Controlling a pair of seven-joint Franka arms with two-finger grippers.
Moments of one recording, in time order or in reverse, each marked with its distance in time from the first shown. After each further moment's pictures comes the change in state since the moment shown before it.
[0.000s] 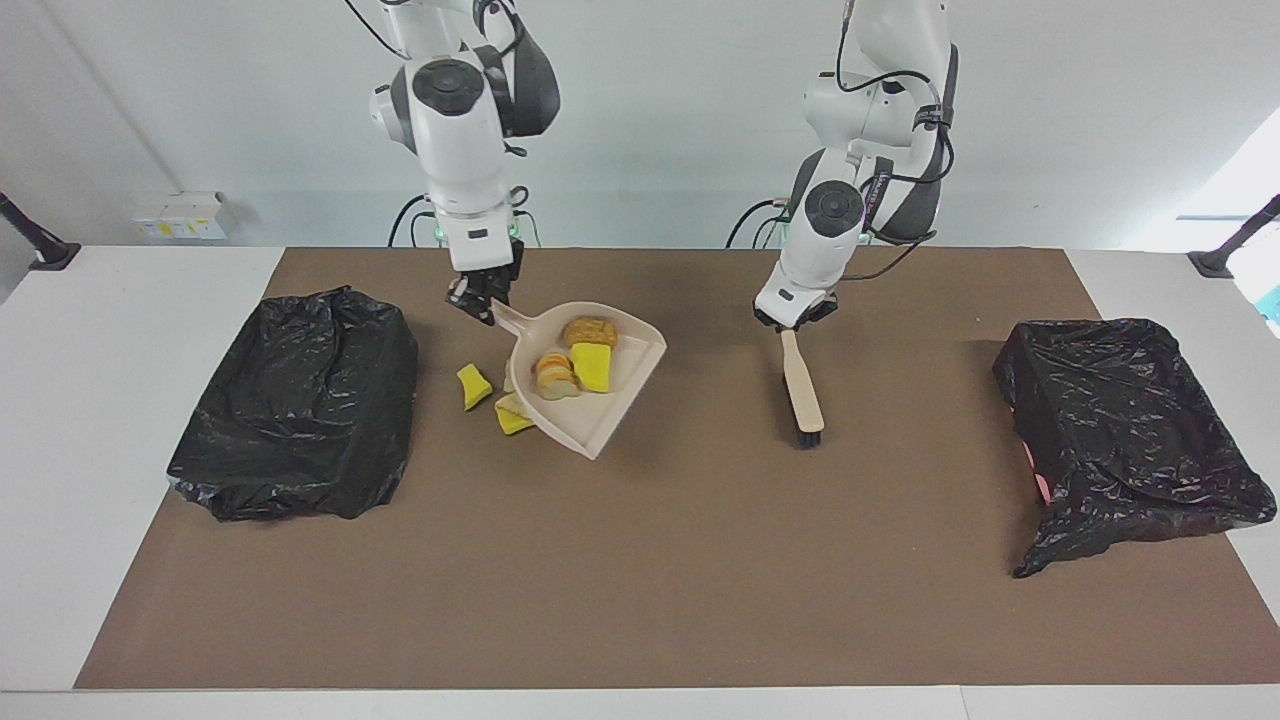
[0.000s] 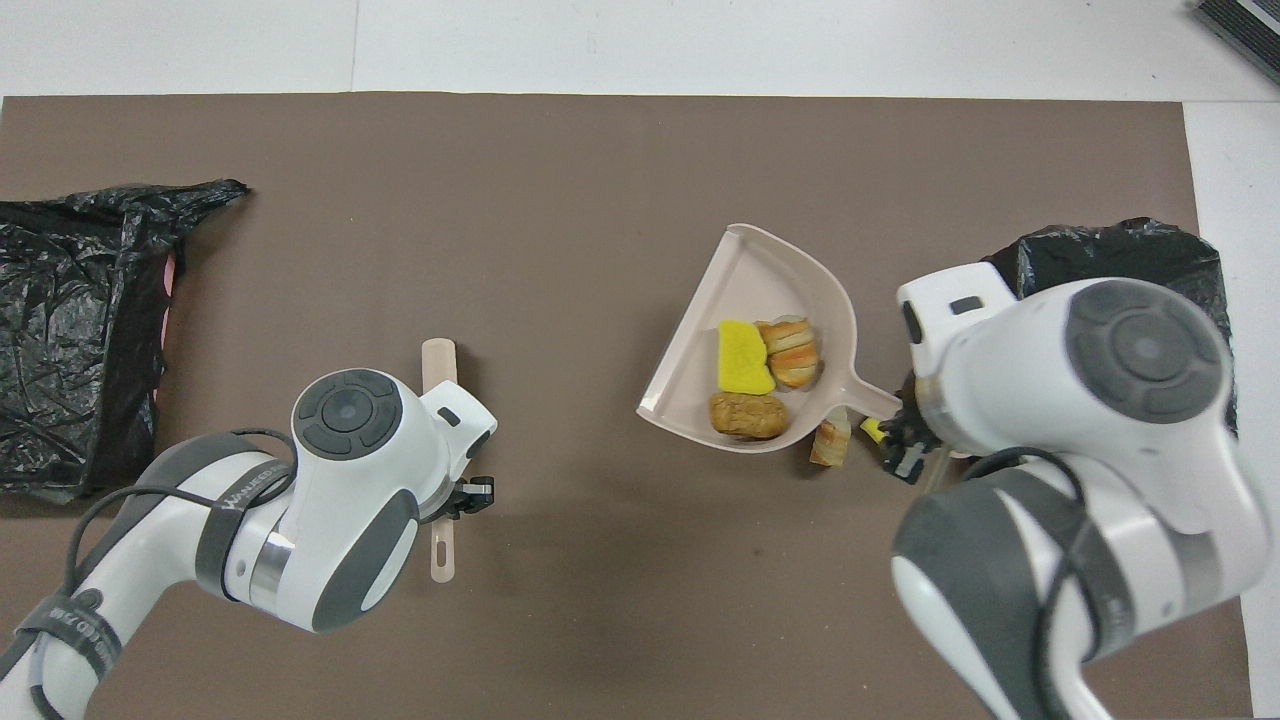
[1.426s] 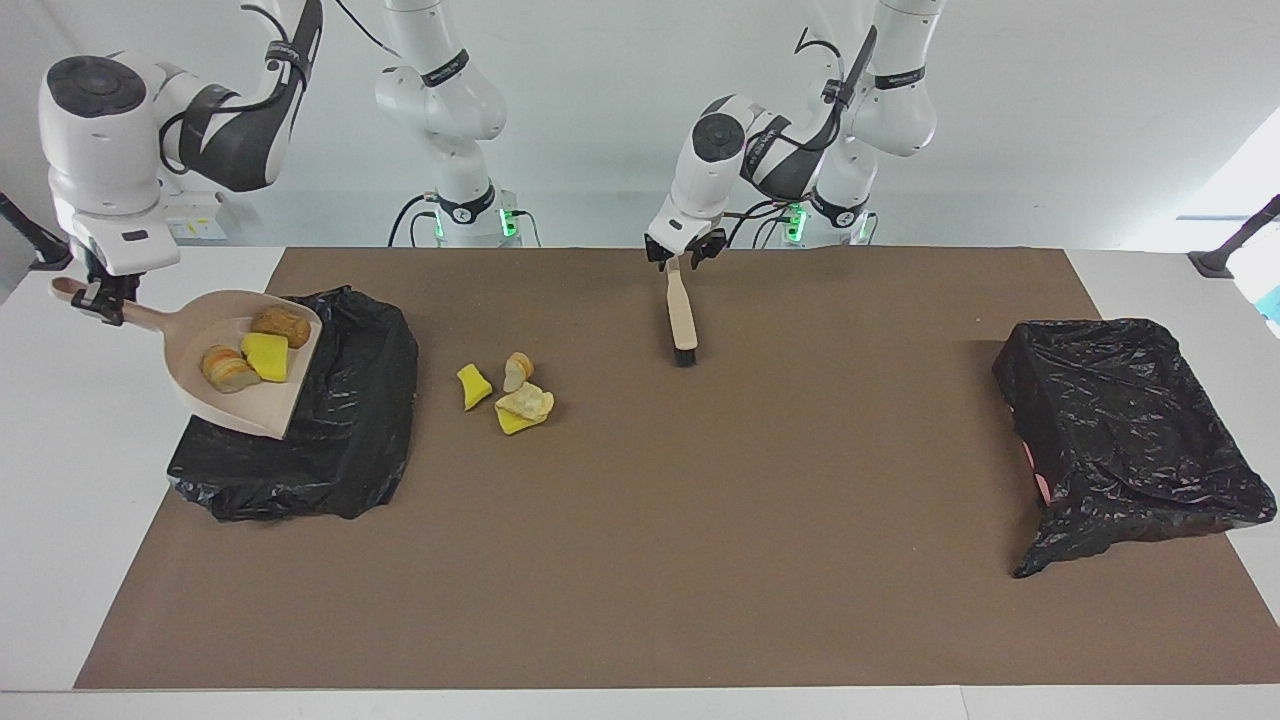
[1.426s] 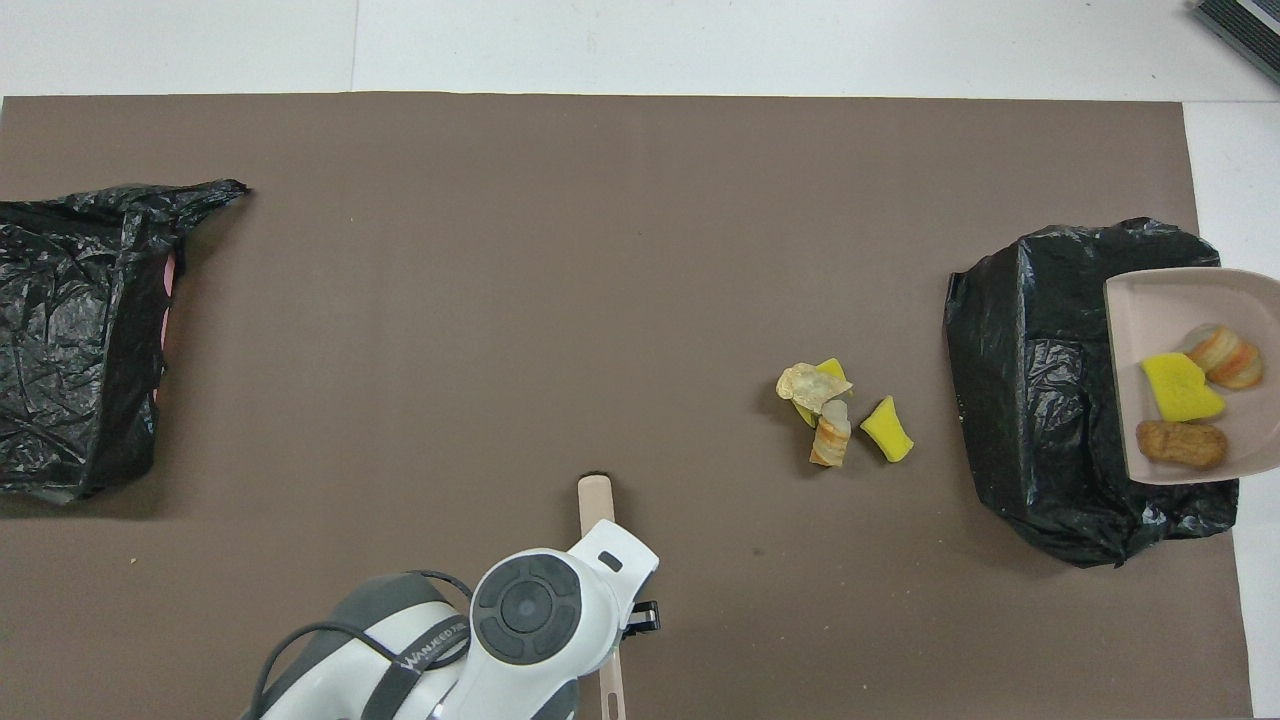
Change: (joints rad) left arm -0.337 -0.076 0.010 -0.081 -0.259 0.136 -0.244; right arm -0.568 0.103 0.005 0.097 -0.534 0.223 -0.896
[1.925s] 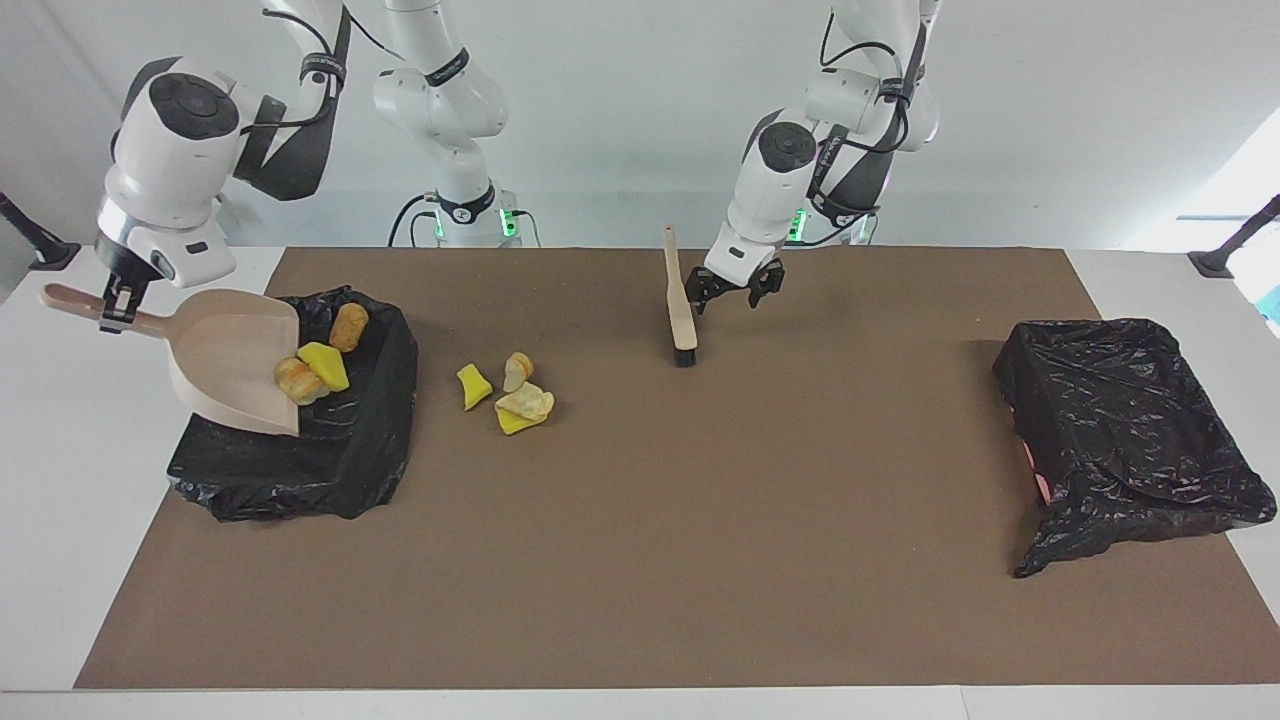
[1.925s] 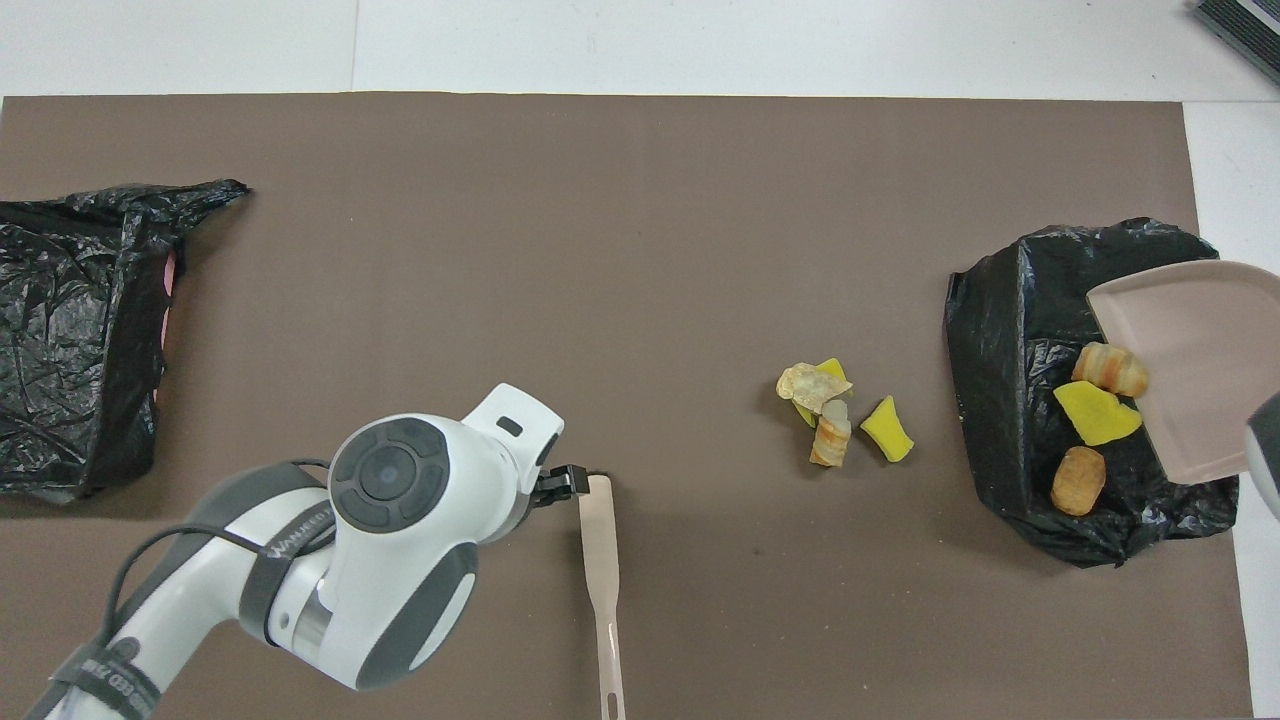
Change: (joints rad) left arm 0.244 0.039 0.011 0.156 0.168 -0.022 0.117; right arm 0.121 -0.001 0.004 0.001 -0.237 -0.001 -0.008
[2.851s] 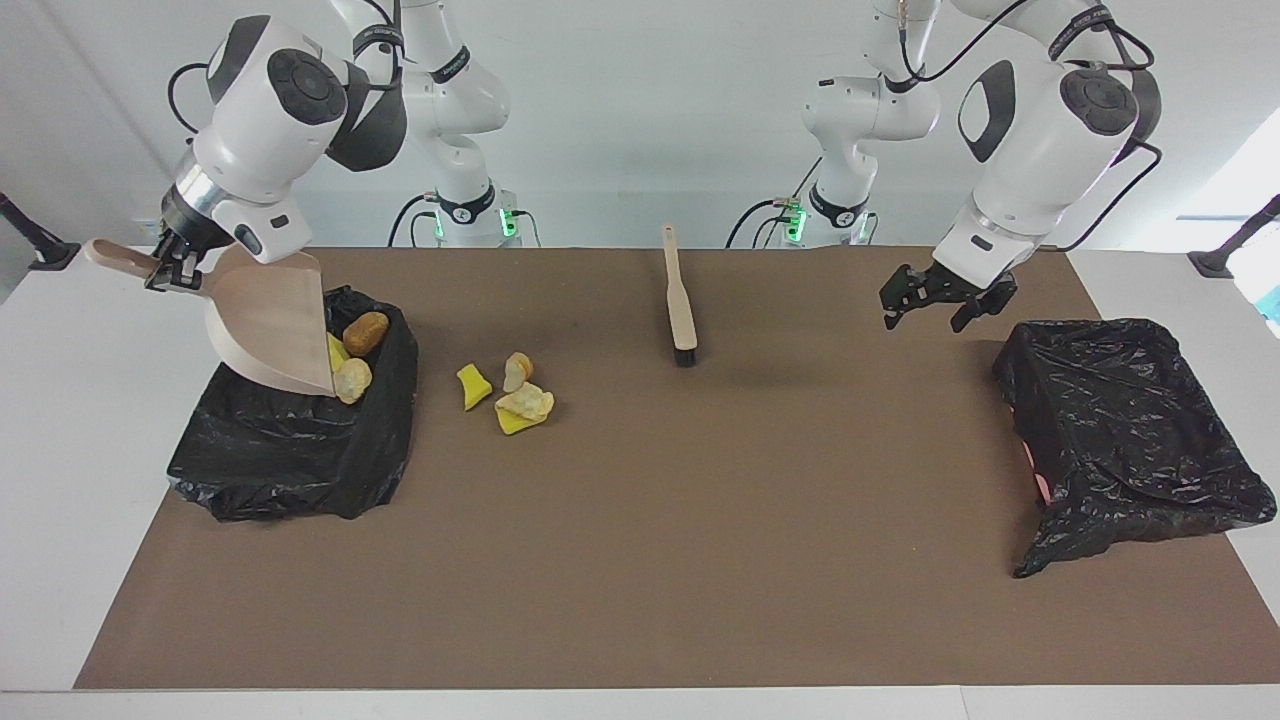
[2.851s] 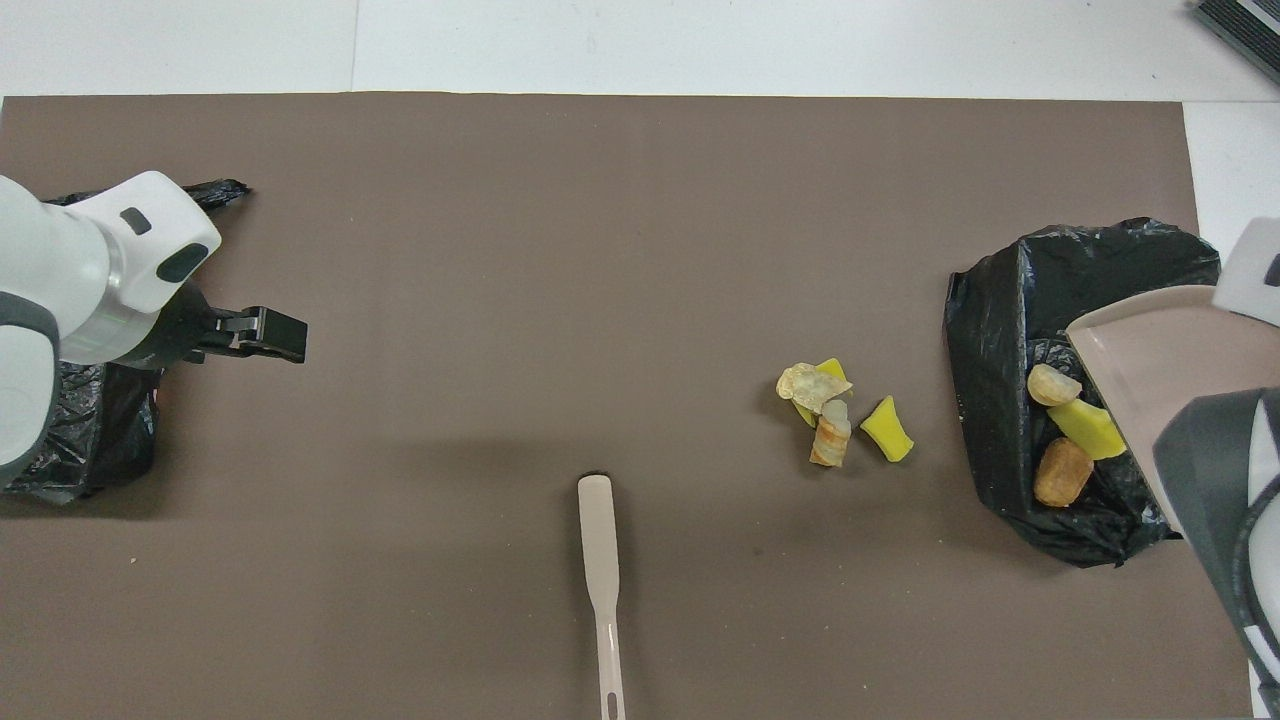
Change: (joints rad) left arm 0.431 0.051 0.005 0.434 0.109 -0.389 0.590; right arm 0.190 -0.060 0.003 0.055 -0.061 -0.325 0.007
